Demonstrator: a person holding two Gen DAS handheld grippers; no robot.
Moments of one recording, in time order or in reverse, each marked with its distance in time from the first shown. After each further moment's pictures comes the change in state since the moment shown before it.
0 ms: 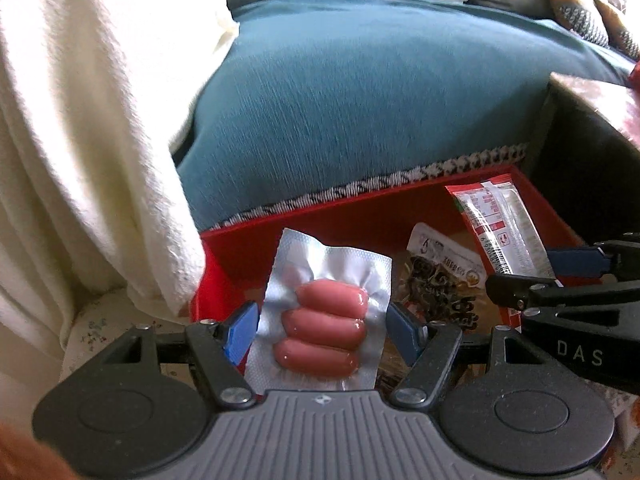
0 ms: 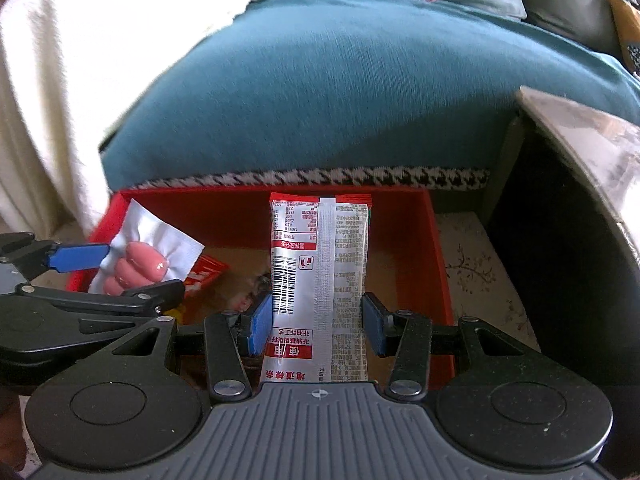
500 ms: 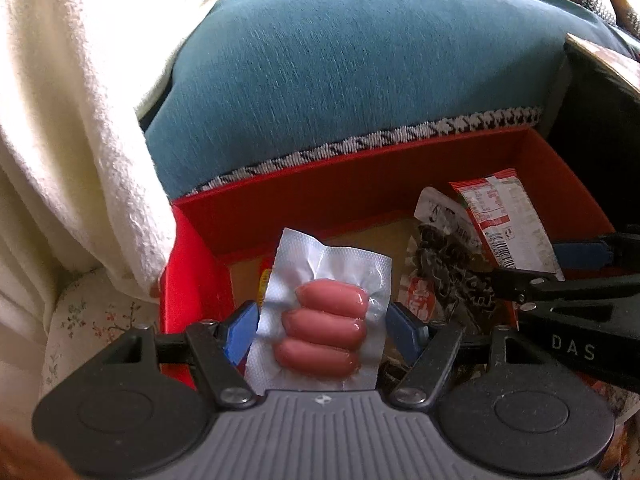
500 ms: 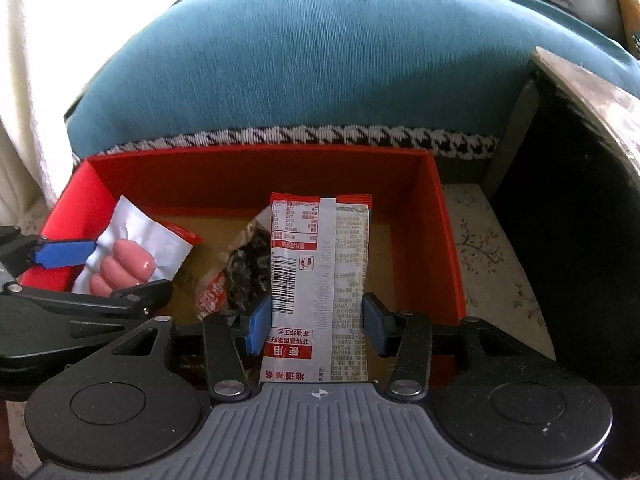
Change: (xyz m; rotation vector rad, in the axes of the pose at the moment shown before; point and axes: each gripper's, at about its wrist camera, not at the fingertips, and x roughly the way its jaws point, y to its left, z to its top) left arm 0.029 -0.005 -0.005 0.009 0.080 0.000; right arm 0.030 -0.003 -0.011 -0.005 0.079 -0.030
